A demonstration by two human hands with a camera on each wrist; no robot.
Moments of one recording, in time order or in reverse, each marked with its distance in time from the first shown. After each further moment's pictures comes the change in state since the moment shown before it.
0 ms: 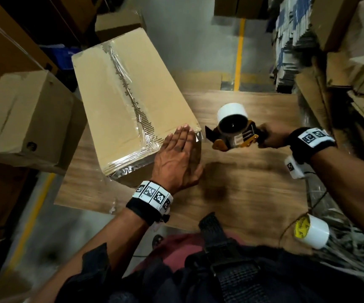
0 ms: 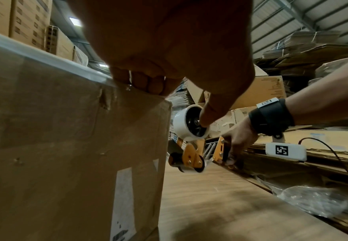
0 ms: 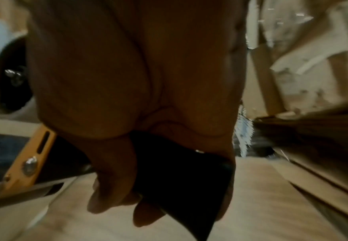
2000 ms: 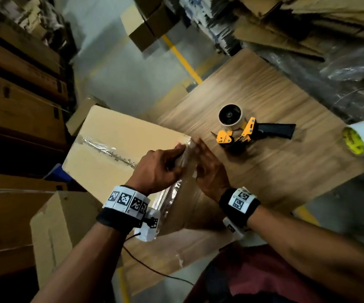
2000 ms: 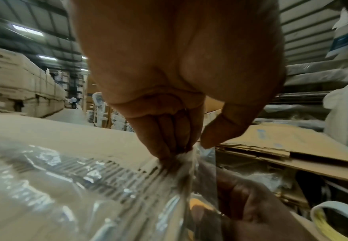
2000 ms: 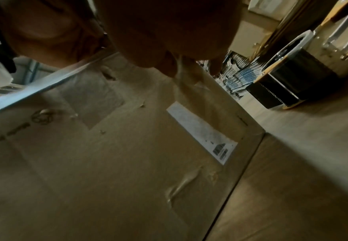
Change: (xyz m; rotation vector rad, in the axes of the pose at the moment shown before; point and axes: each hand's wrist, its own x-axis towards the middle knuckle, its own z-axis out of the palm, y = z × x) left_hand 0.065 -0.058 -0.101 -0.118 -0.491 0.352; right_hand 0.034 -0.250 0.190 0.868 1.461 -0.169
